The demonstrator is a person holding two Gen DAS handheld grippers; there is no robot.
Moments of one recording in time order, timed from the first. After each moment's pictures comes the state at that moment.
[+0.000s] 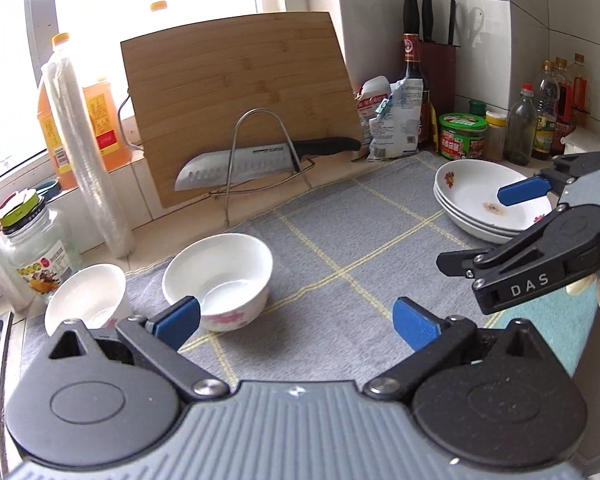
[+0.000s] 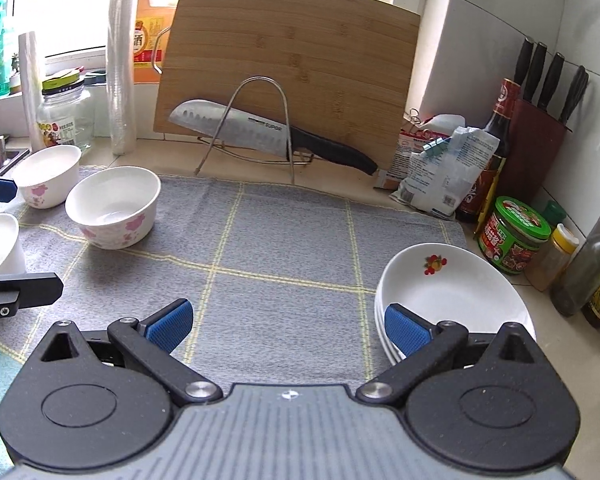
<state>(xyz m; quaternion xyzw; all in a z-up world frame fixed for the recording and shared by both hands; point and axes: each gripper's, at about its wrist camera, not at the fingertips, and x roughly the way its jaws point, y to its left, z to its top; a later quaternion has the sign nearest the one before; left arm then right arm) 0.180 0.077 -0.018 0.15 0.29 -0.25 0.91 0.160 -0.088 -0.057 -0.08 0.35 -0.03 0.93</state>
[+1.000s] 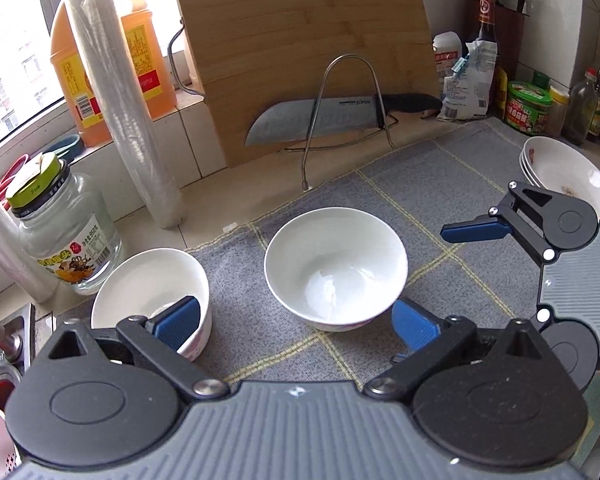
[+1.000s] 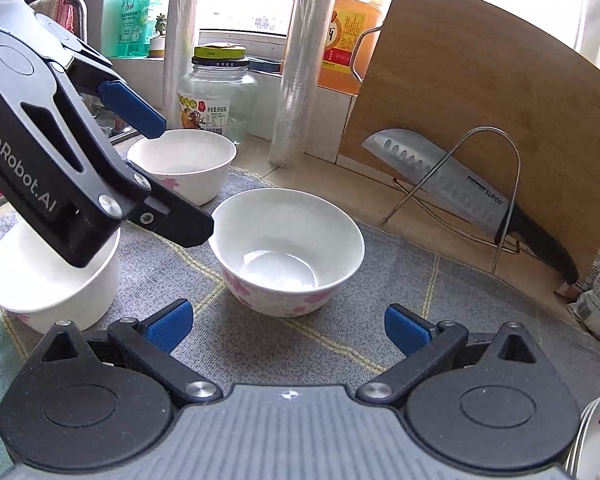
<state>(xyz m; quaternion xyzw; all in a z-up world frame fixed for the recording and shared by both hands) 0.290 0.115 -0.023 0.17 0.38 -0.24 0.88 0.249 0.009 -0.096 -0.15 0.31 0.18 0.92</state>
